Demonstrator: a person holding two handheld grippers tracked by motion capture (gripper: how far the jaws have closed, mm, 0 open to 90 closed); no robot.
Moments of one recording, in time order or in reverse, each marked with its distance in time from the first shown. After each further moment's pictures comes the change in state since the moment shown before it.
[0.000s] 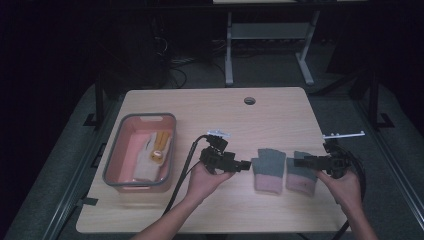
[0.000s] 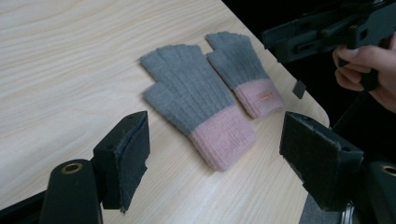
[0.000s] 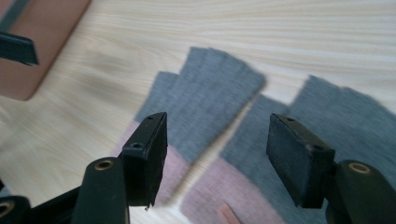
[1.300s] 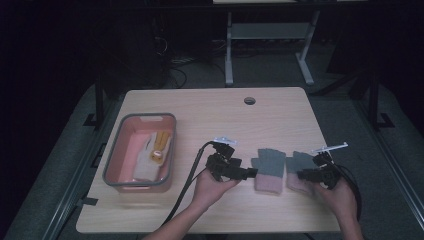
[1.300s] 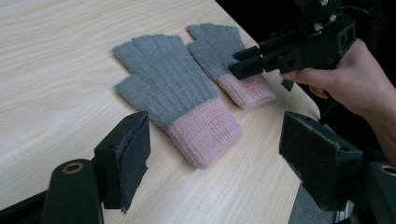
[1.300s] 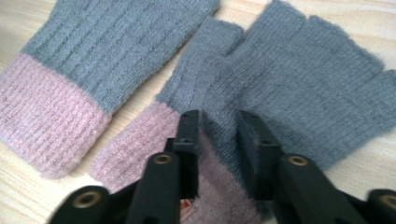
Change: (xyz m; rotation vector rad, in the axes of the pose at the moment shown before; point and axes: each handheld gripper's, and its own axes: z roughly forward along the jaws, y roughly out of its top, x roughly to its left) left arm -0.014 -0.012 0.014 0.014 -0.031 0.018; right arm -0.003 -0.029 0.032 0.129 -0.243 -0.081
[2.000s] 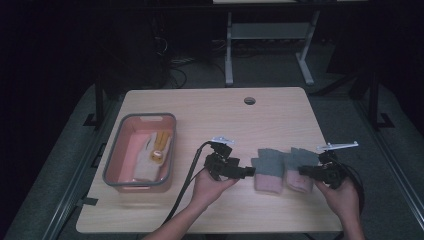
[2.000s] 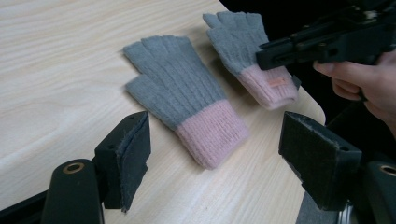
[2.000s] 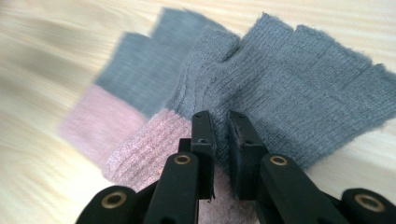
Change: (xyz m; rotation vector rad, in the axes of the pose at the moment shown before) left arm 0.008 -0.001 -0.004 -0.025 0.017 -0.016; right arm 0.013 0.003 -0.030 -0.109 0.062 -0.012
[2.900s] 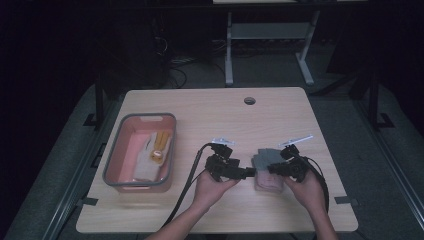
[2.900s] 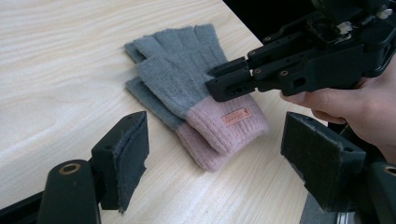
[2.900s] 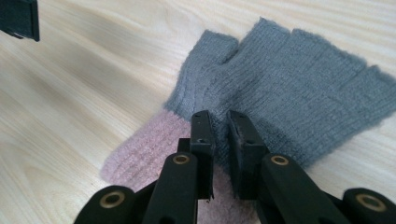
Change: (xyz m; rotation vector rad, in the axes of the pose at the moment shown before) left arm 0.001 -0.005 0.008 -0.002 0.003 -0.025; right arm 0.064 0.033 0.053 0.088 0.051 -0.108
